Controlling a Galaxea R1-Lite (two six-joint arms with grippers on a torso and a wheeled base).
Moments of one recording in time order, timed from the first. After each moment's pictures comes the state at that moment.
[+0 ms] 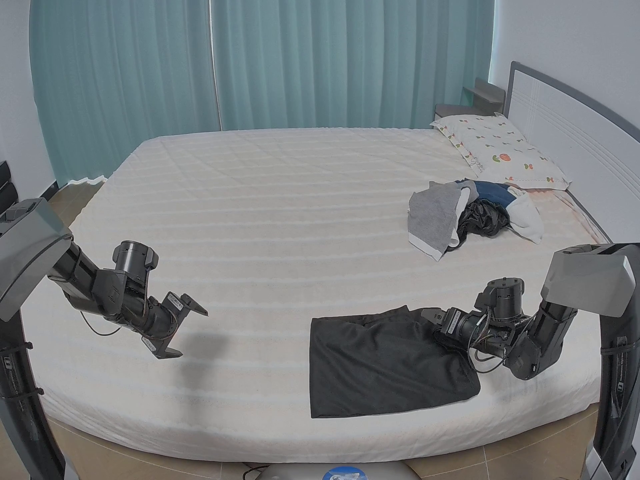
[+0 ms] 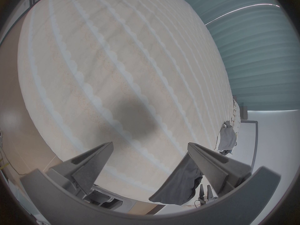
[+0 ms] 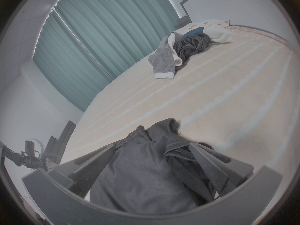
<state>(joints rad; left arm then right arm) -0.03 2.15 -1.01 -0.13 -0.28 -1.02 0.24 2.37 -0.71 -1.15 0.07 0.58</state>
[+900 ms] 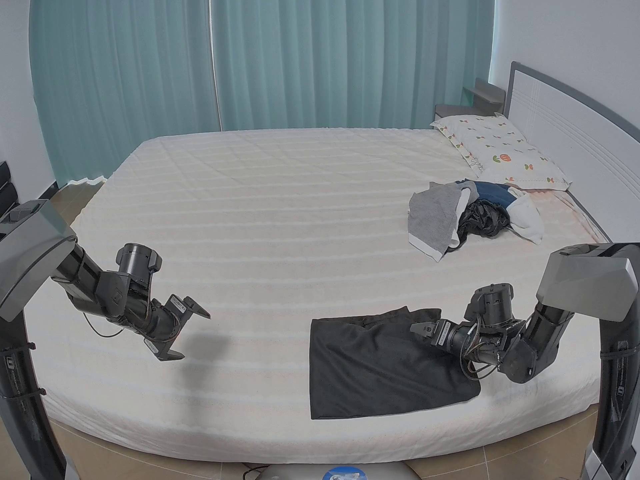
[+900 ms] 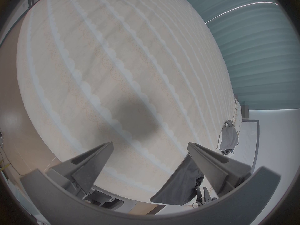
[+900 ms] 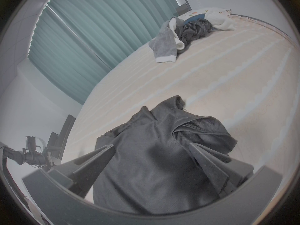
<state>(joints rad) -0.04 2.16 -1.01 -0.13 -0.27 -1.01 0.30 2.35 -0.71 -1.04 0.08 0.63</state>
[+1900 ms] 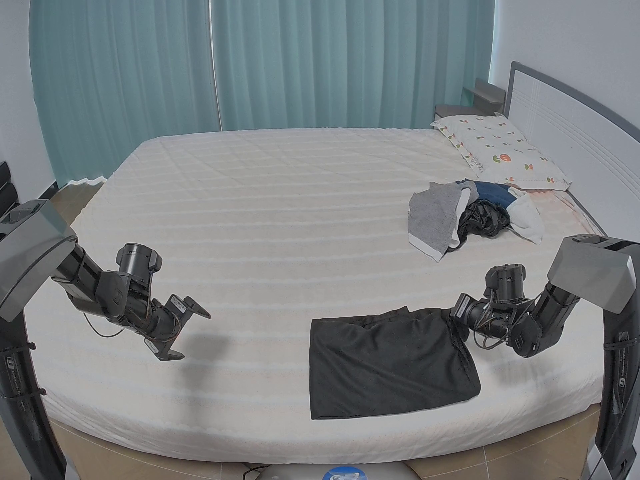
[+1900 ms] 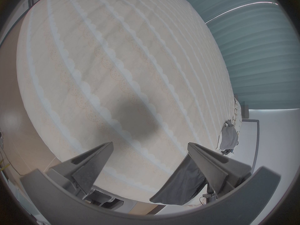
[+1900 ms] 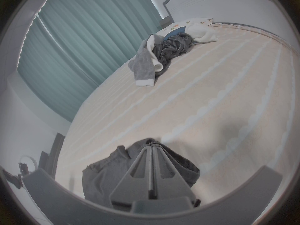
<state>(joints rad) -0.04 2.16 -1.01 -0.13 -0.27 -1.01 0.18 2.38 -0.87 -0.93 0.01 0.65</state>
